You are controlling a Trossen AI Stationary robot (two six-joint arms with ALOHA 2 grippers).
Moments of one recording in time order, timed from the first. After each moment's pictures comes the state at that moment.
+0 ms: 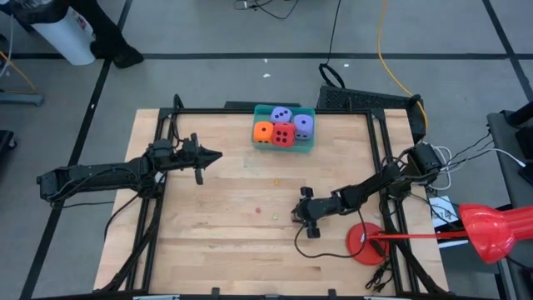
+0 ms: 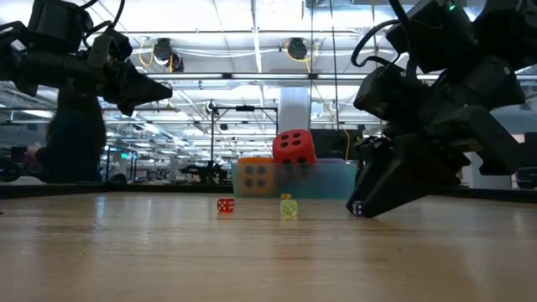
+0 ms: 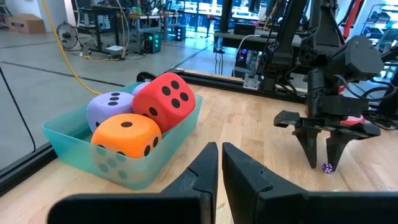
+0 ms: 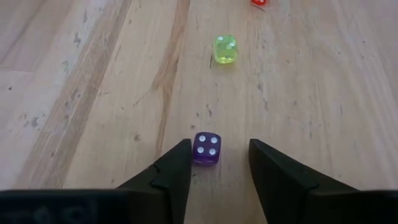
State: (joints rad) left arm 0.38 0.65 0.13 0.45 0.17 -0.07; right arm 0.31 1.73 0.59 0.40 0.13 0.16
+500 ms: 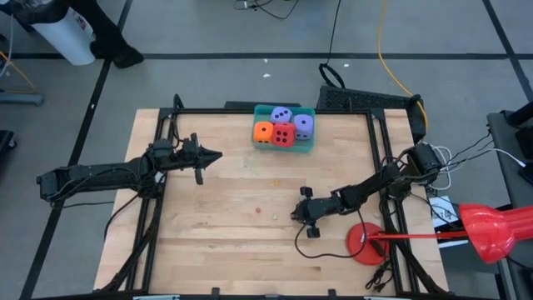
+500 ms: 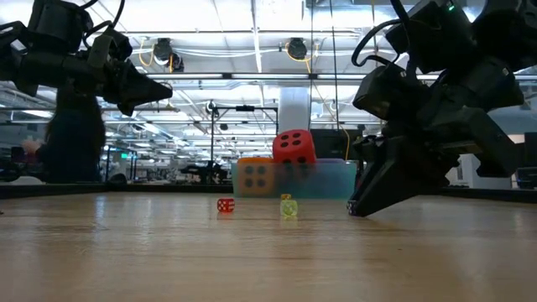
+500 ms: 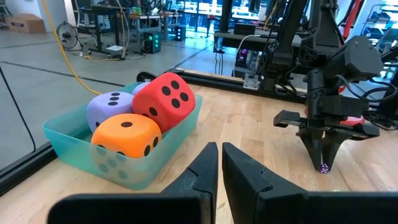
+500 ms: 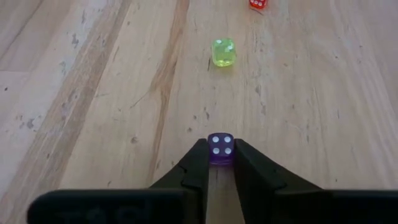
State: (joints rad) left arm 0.38 0.65 0.13 0.45 0.17 -0.07; right arm 0.31 1.73 0.59 0.41 0.13 0.14
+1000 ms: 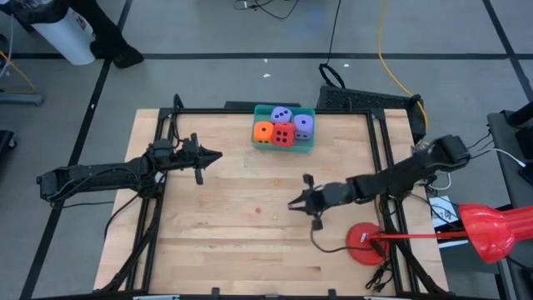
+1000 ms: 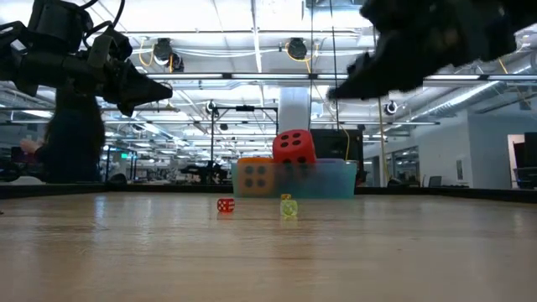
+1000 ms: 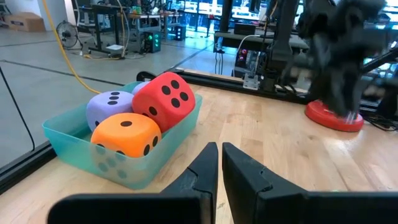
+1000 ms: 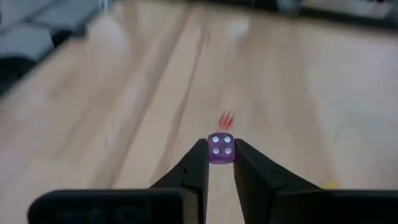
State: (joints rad) left arm 0.38 0.65 0.13 0.45 0.17 -0.08; right arm 0.28 1.42 0.59 0.40 0.13 -0.01
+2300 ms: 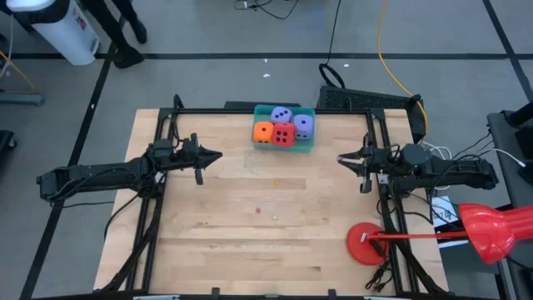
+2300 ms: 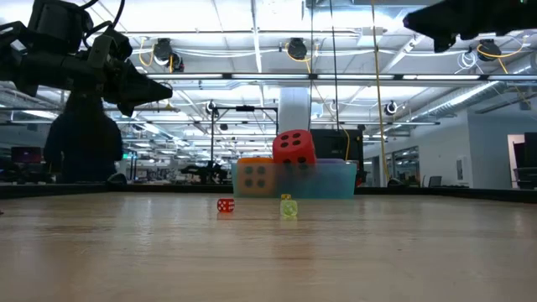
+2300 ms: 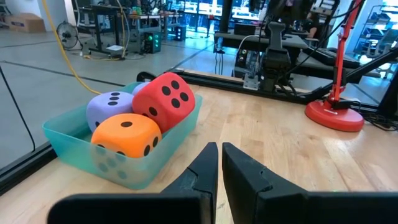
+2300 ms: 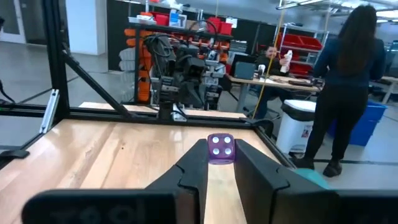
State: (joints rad) left arm 0.38 0.65 0.13 0.45 0.17 -0.08; right arm 0.02 0.32 0.40 -0.05 0.13 -0.11
